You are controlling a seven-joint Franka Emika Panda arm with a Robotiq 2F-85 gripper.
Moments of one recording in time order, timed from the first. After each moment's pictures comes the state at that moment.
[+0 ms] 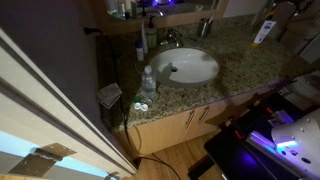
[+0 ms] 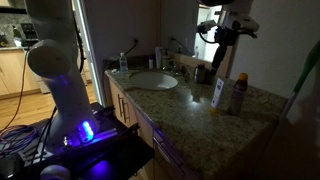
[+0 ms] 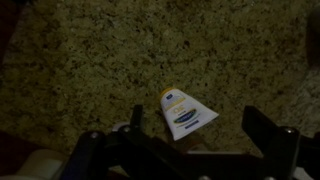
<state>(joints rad) -0.37 0.15 -0.42 -1.90 0.26 1.99 0.39</state>
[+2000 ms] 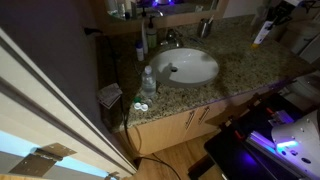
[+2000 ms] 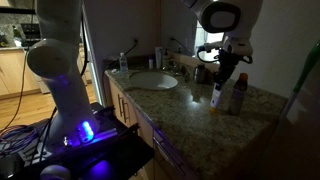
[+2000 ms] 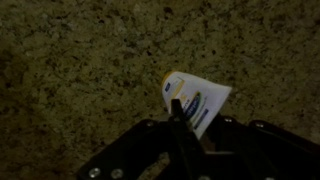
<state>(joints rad) -0.38 0.31 -0.40 -1.89 0.32 2.16 0.73</state>
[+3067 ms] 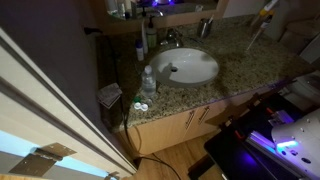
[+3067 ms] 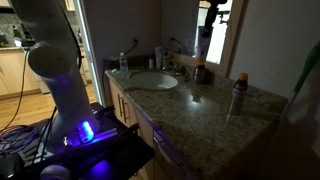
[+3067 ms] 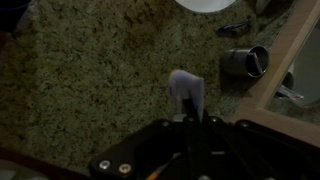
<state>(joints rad) -0.35 -0.05 -0.37 -1.82 0.33 1.78 0.39</state>
